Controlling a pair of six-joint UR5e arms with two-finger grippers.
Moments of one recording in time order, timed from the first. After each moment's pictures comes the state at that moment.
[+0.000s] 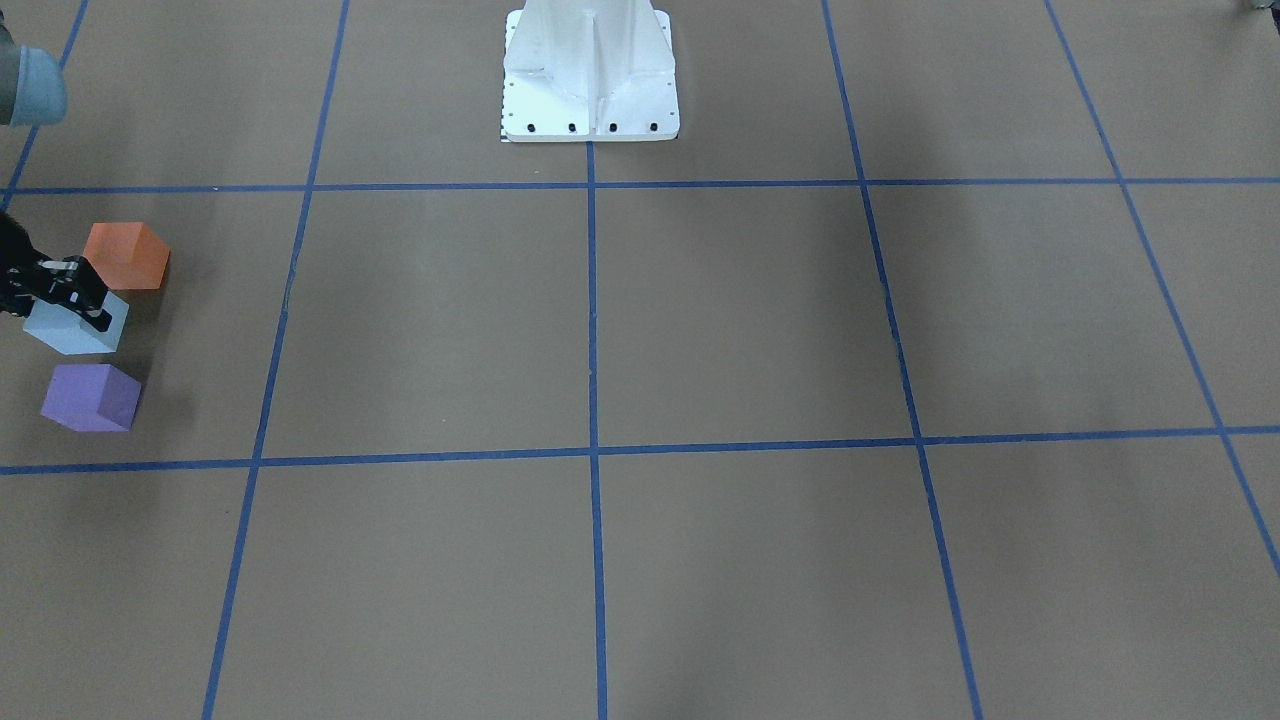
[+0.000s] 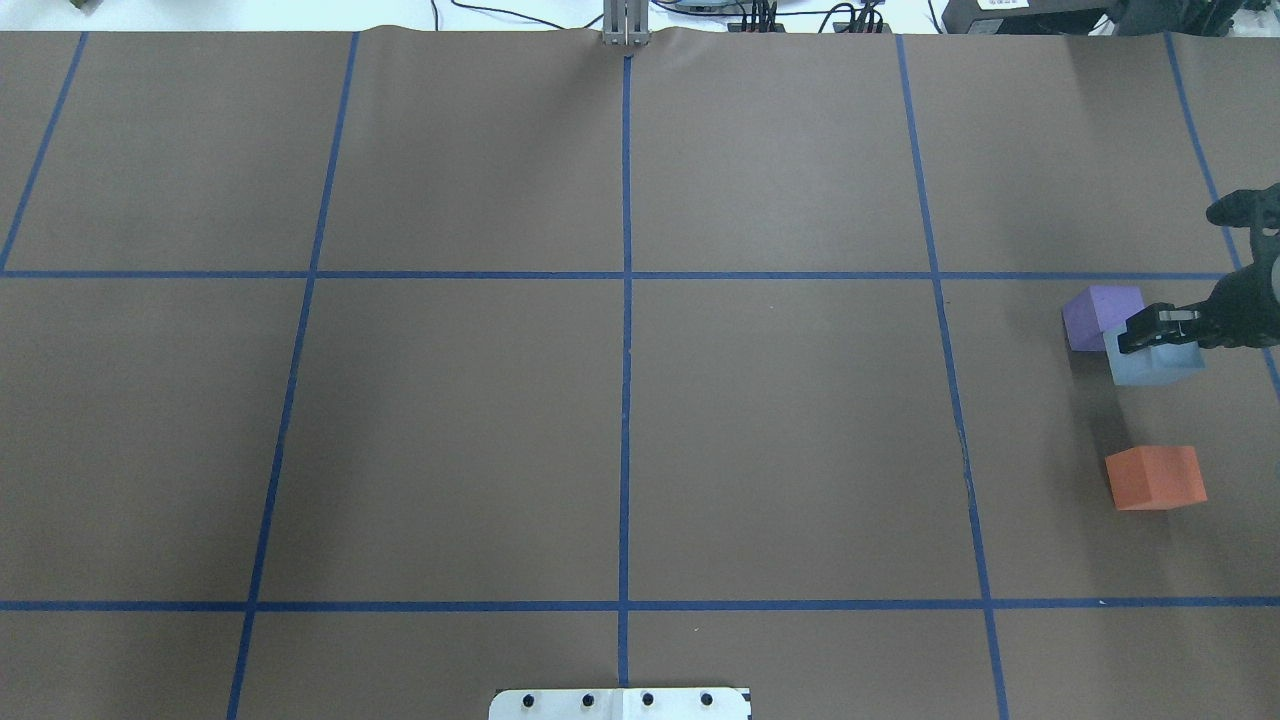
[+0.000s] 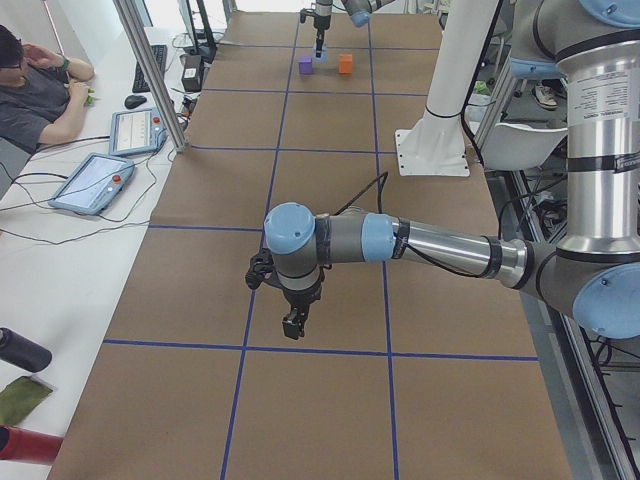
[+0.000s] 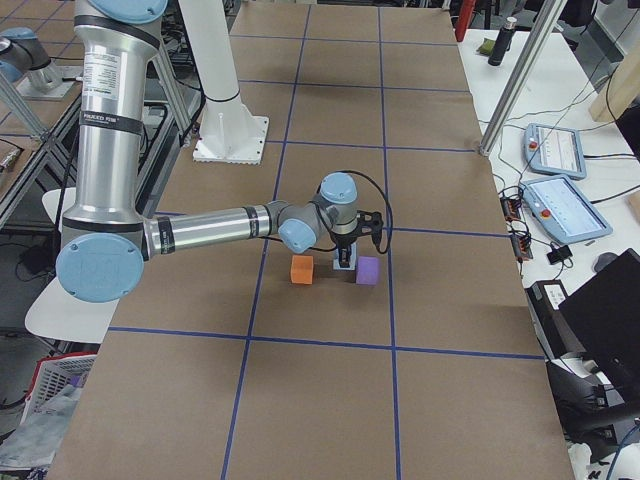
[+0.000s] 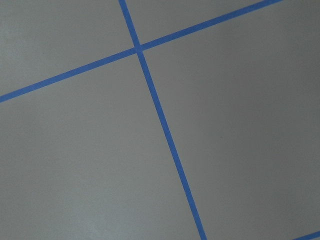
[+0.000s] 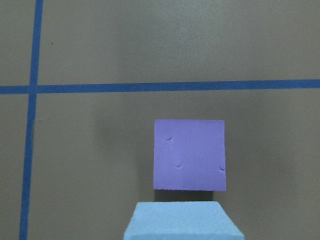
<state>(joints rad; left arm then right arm) -1.58 -1.46 -1.88 -1.31 -2.33 0.39 0.98 -1.71 1.78 -0.98 2.13 0.86</state>
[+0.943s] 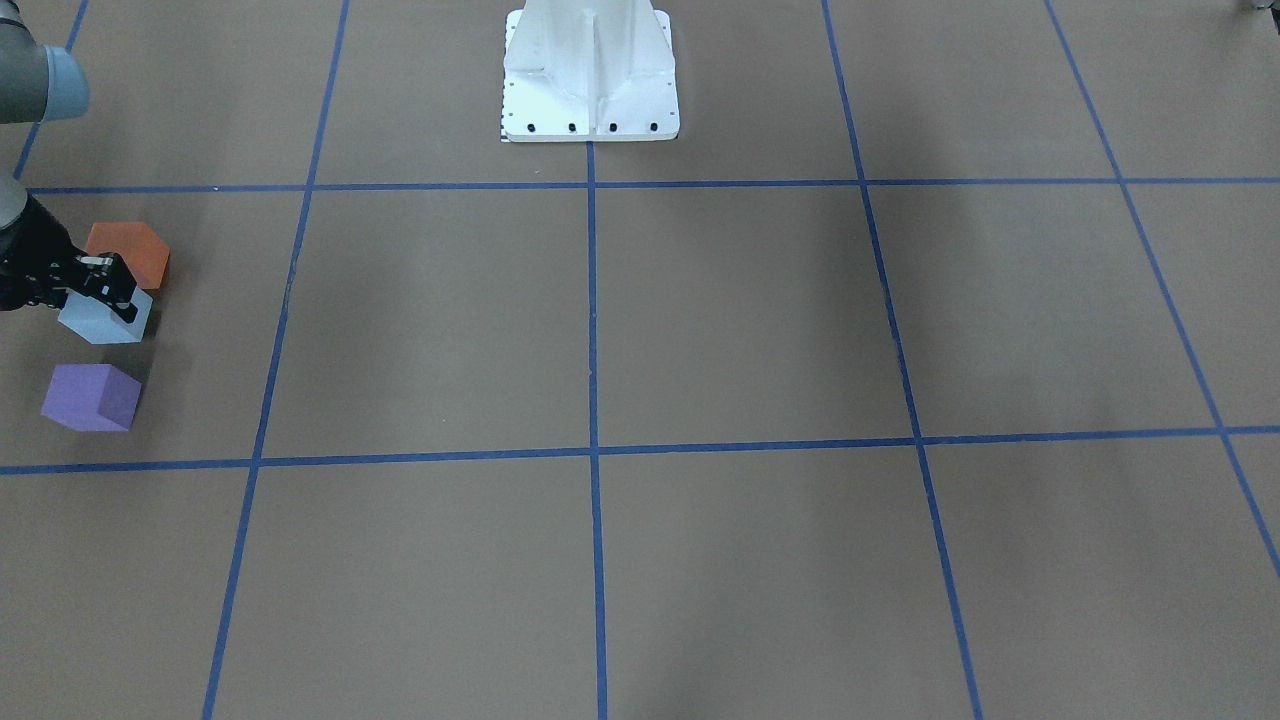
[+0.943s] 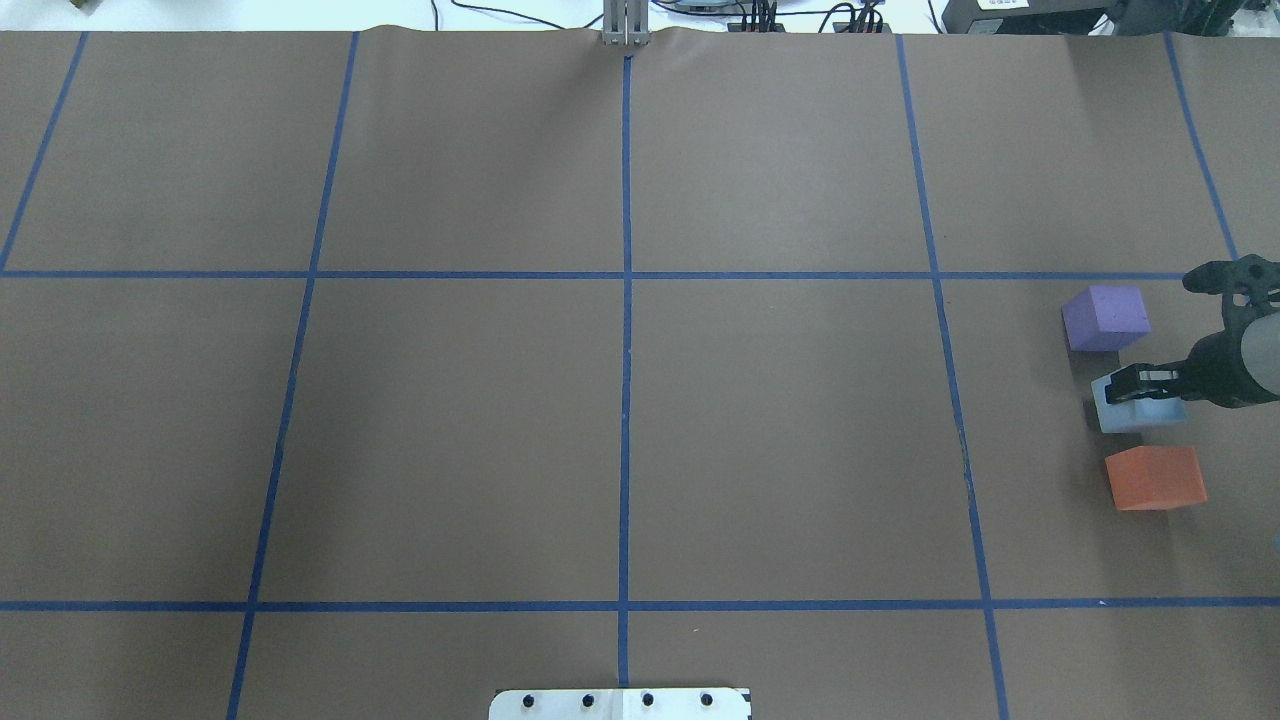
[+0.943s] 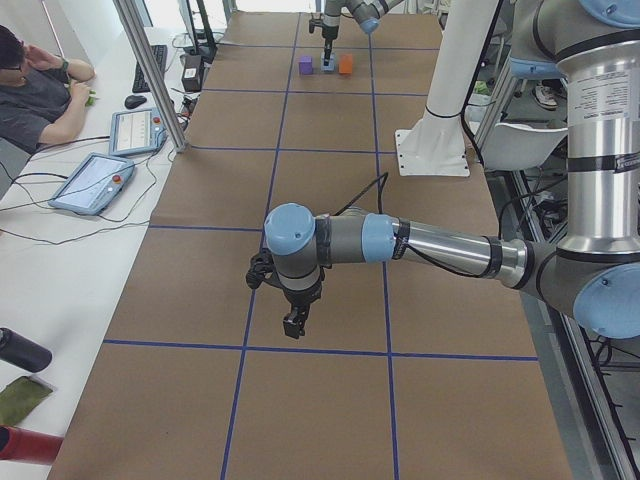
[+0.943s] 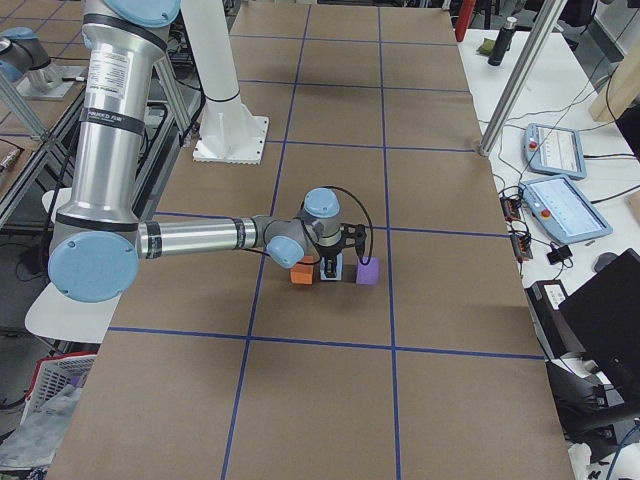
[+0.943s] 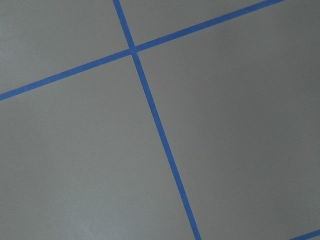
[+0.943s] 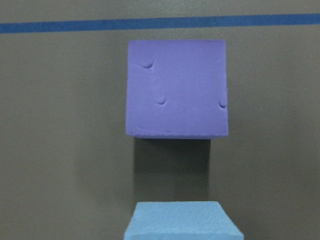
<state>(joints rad) -1.58 -1.45 -1.88 -1.31 -2.34 0.39 0.91 -1.76 1.74 -0.89 2.08 0.91</state>
